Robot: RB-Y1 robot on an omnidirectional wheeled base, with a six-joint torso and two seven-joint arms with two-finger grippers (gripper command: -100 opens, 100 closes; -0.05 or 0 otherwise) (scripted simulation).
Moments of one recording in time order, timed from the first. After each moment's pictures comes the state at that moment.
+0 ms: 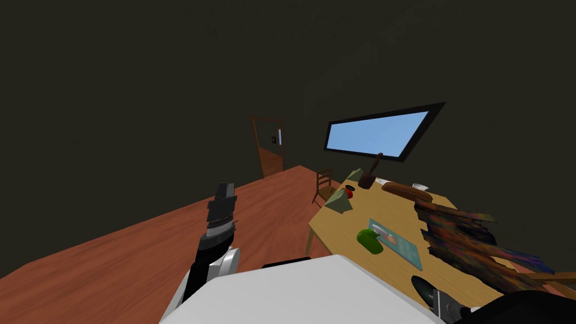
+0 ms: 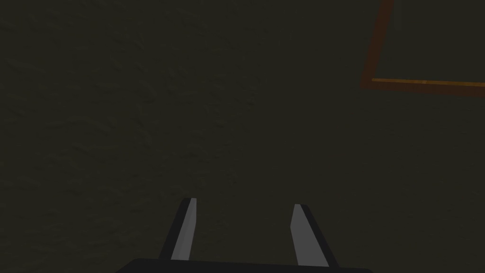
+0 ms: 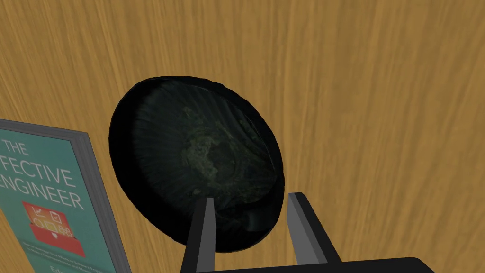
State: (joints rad) left arm 0.48 -0.04 -0.07 -2.22 -0.07 -0.65 -0.14; right arm 0.35 -0.85 0.09 -0.55 1.24 -0.37 0.47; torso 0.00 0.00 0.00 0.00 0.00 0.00
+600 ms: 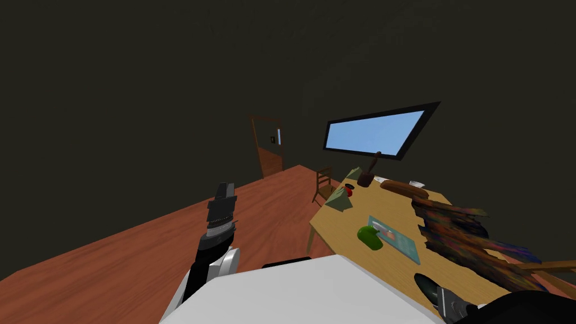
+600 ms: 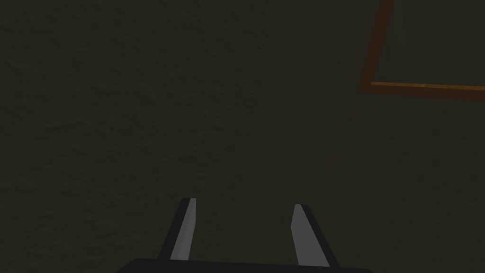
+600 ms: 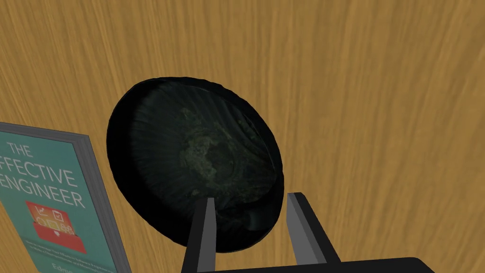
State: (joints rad) left arm 0.48 -0.04 -0.07 -2.22 -0.07 -0.65 -0.14; right arm 0.34 -0.89 0.07 -0.54 1.24 -0.42 0.48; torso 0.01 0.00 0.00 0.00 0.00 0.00
